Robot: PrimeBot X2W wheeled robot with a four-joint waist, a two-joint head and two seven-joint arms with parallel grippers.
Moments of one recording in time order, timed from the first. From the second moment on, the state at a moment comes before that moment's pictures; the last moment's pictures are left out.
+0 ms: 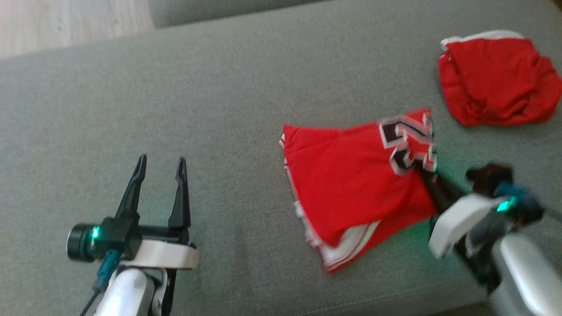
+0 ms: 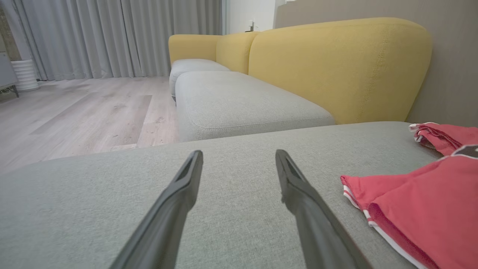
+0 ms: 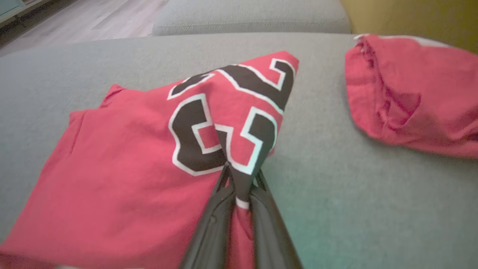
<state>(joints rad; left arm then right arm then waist) -0.14 0.21 -0.32 0.15 -0.29 0.15 -0.22 -0.15 -0.26 0.24 0.22 0.29 0.13 0.19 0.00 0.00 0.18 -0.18</state>
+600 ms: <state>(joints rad) -0.34 0.20 -0.37 0.16 -0.26 0.09 -0.24 -0.48 -0.52 -0.23 0.34 0.23 0.13 0.19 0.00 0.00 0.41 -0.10</state>
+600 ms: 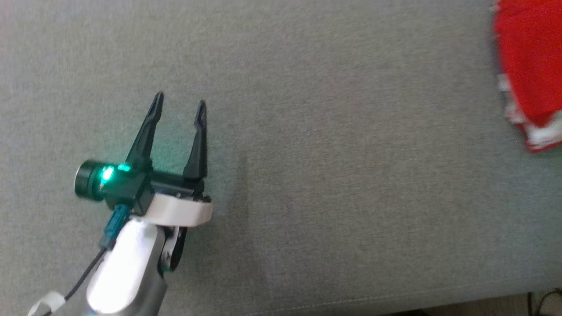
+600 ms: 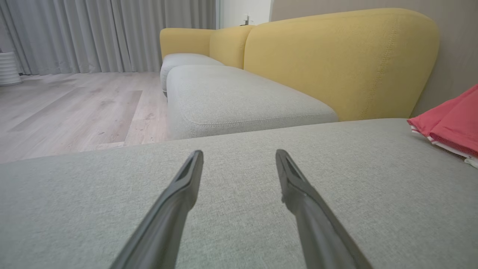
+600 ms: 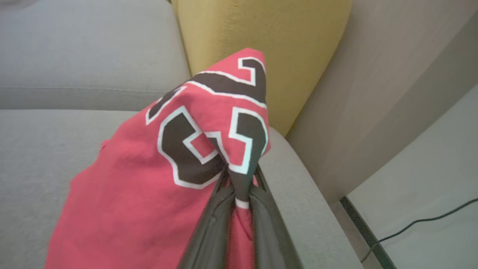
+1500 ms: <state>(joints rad) -0.41 0.17 -0.39 0.22 -0.25 0.06 -0.25 -0.45 -0.24 -0.58 0.18 -0.06 0.13 0.13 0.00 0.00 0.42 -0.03</state>
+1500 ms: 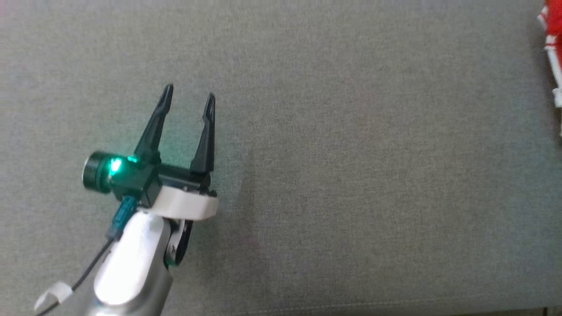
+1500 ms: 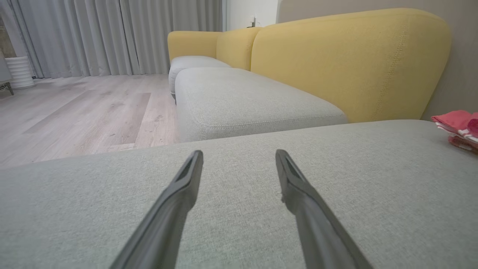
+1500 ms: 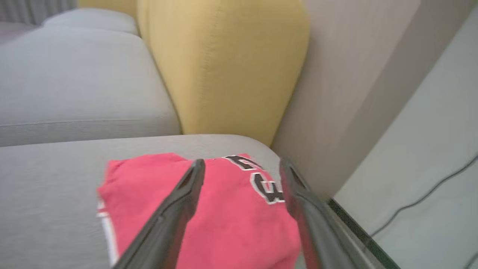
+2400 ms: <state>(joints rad) -0.14 0.20 -0.29 0.26 -0.26 0.12 -0.25 -0.01 -0.04 -0.05 0.01 0.21 0.13 -0.02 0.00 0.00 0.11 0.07</state>
